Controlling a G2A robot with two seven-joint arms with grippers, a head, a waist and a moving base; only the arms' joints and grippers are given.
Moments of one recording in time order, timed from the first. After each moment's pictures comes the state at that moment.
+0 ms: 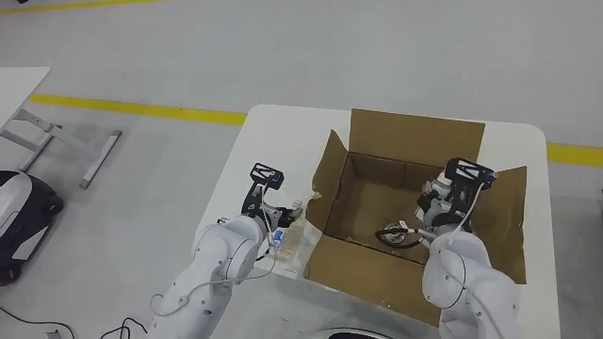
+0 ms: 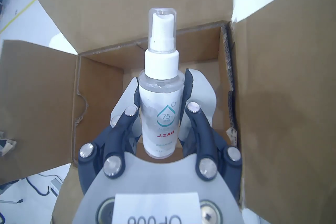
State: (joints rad) left arm 1.56 -1.25 -1.52 -2.05 1.32 0.05 -0.92; right arm -1.25 -1.58 1.15 -1.99 -1.52 0.54 0.92
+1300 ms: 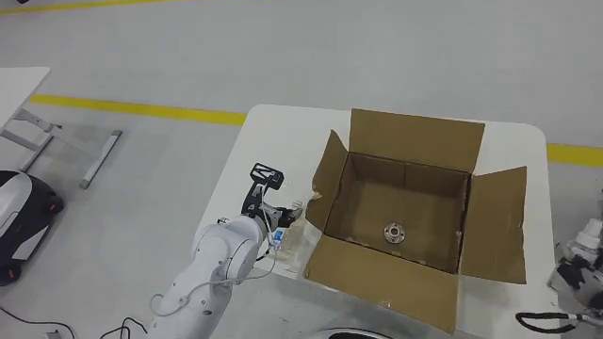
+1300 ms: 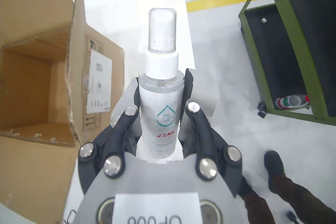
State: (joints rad) left arm 1.56 -1.25 -1.52 -2.05 1.32 0.05 -0.92; right arm -1.56 -1.50 1.77 -2.35 -1.39 0.00 1.18
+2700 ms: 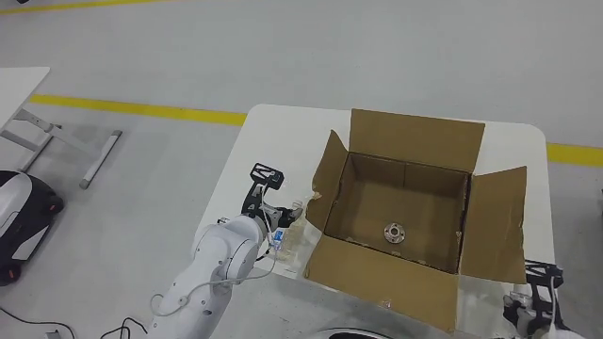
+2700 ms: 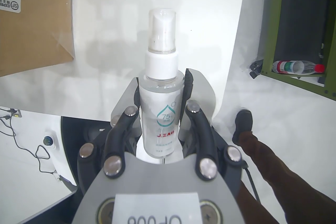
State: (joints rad) left arm 1.56 -1.25 -1.52 -2.05 1.32 0.05 -0.92; right arm -1.66 -1.47 1.67 -2.08 -1.53 -0.10 1.16
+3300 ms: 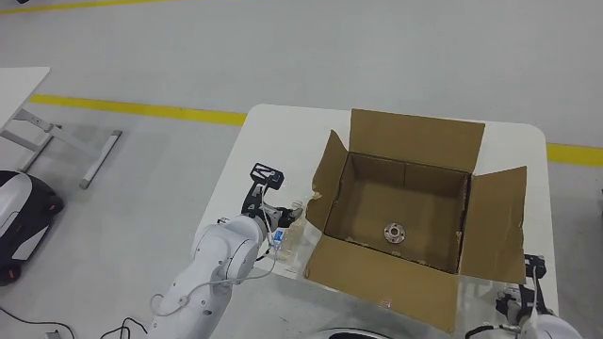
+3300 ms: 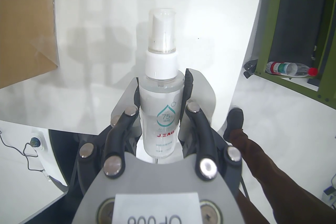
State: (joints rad) left arm 1.56 -1.25 -1.52 -2.05 1.32 0.05 -0.92; right arm -1.59 -1.46 1.61 -1.96 -1.62 -0.08 1.16
